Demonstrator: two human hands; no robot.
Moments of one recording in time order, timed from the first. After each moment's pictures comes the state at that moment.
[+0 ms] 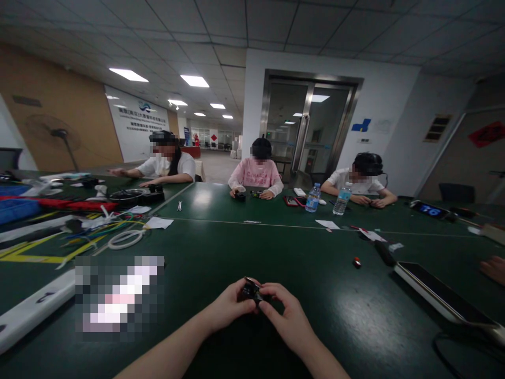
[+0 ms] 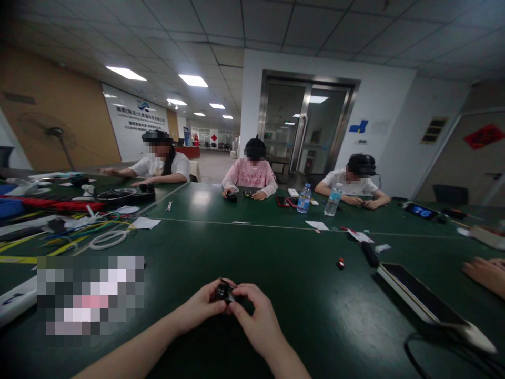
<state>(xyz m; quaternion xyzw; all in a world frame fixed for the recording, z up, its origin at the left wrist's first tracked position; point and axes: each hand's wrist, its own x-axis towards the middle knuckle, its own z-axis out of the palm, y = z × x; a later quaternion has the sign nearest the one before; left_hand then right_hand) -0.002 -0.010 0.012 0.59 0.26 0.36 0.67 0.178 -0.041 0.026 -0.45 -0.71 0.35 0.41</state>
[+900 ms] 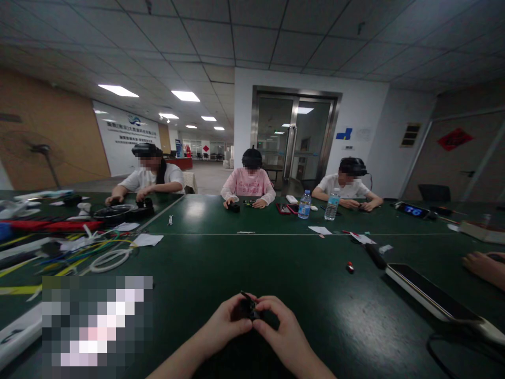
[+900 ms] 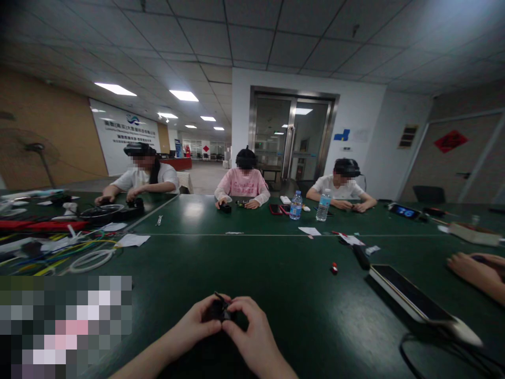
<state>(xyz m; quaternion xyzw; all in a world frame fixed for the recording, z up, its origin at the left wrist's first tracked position) 0.000 -0.008 0.010 0.61 0.29 0.37 0.64 0.175 -0.042 0.026 -0.47 -0.70 0.34 0.42</state>
